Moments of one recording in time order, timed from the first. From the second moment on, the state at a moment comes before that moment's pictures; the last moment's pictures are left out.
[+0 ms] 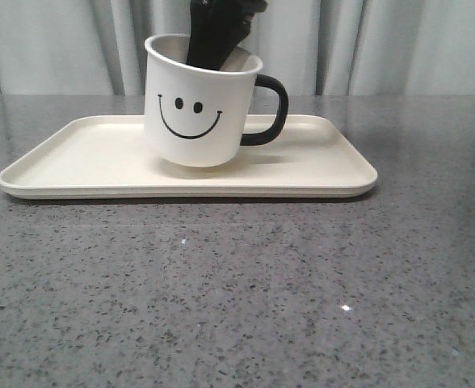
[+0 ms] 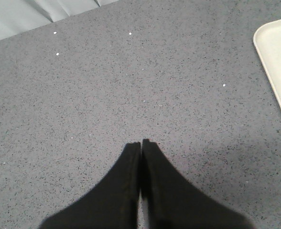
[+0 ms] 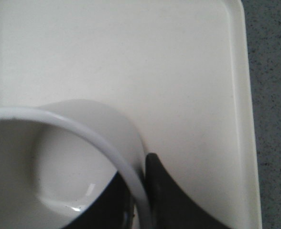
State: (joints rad) left arm -0.11 0.88 -1.35 0.25 1.27 0.05; right arm 0.55 2.11 -2.14 0.36 1.25 -1.04
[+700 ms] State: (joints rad) left arm -0.11 0.88 -1.35 0.24 1.27 0.05; right arm 0.55 2.13 -2.14 0.38 1.25 -1.05
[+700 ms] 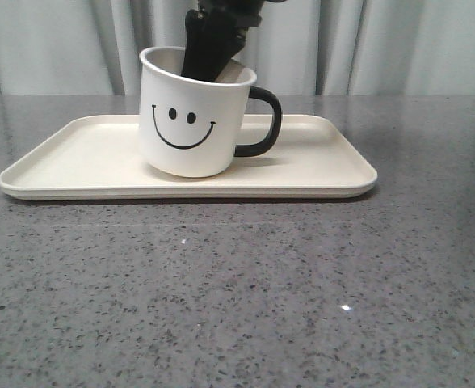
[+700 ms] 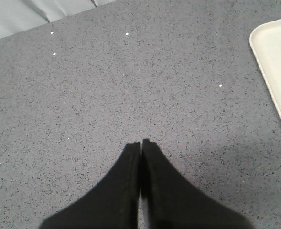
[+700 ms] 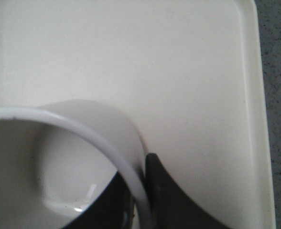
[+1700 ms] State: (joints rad) left arm -0.11 0.88 -1.35 0.24 1.27 0.05; right arm 0.55 2.13 -2.14 0.40 1.25 -1.04
